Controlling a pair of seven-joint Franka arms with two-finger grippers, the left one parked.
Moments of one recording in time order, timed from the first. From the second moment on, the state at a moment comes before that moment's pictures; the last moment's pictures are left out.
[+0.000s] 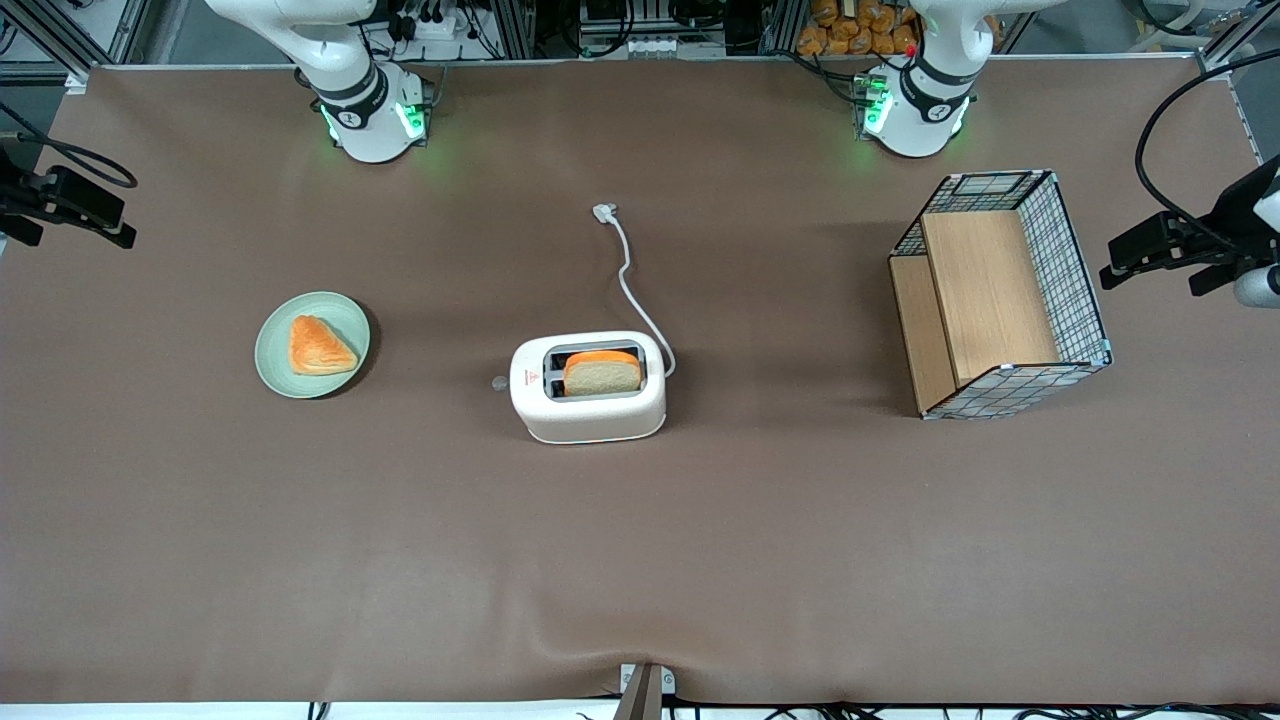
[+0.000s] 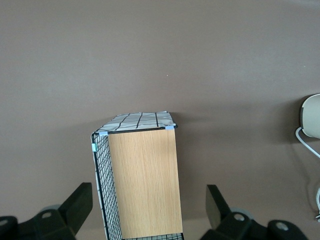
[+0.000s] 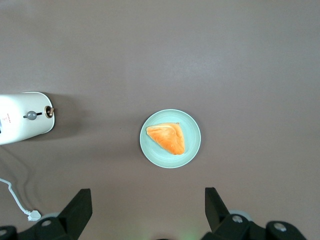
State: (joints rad) arm -0.03 0.00 0.00 -1.45 0.00 1.41 0.01
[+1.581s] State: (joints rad) arm 0.04 0.19 0.00 -1.53 0.22 1.44 0.01
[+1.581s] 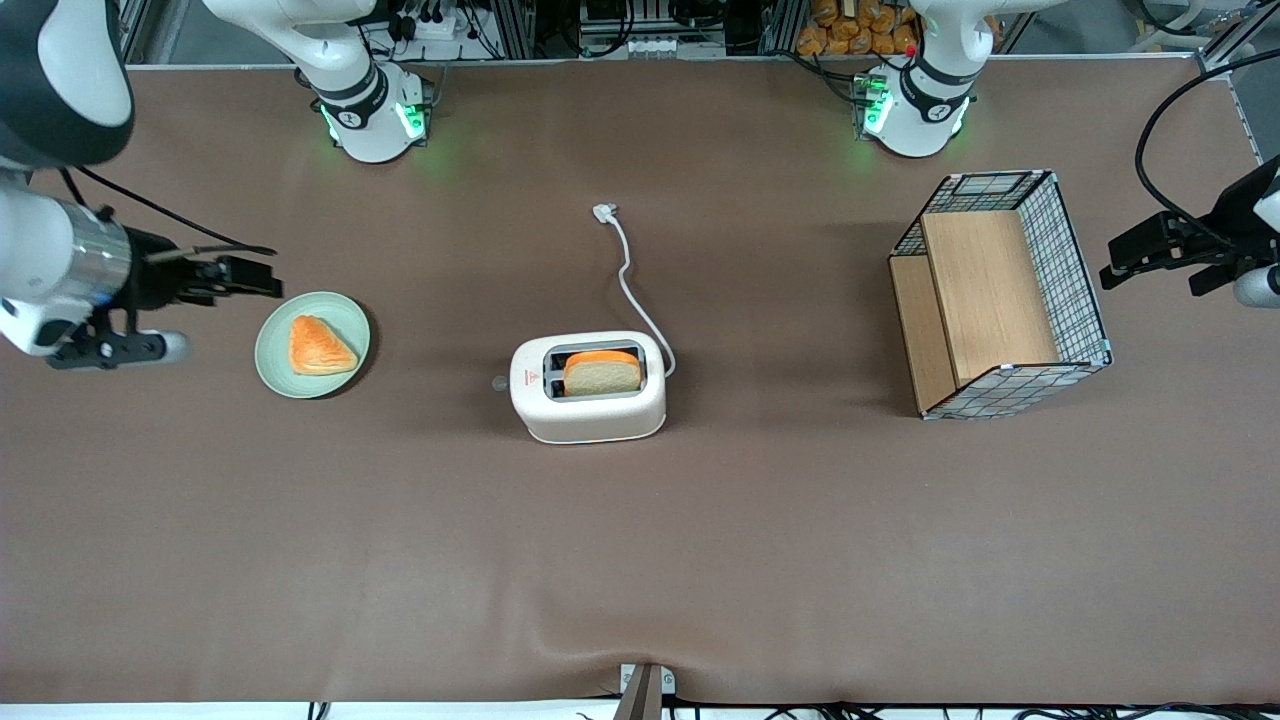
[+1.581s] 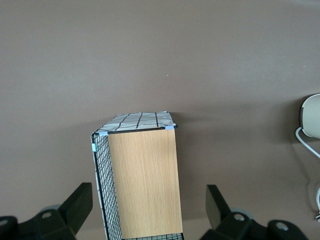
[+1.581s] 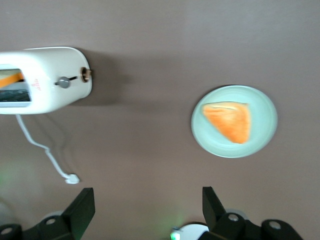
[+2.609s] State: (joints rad) arm 0.17 0.23 0.01 -1.85 0.44 1.84 0.01
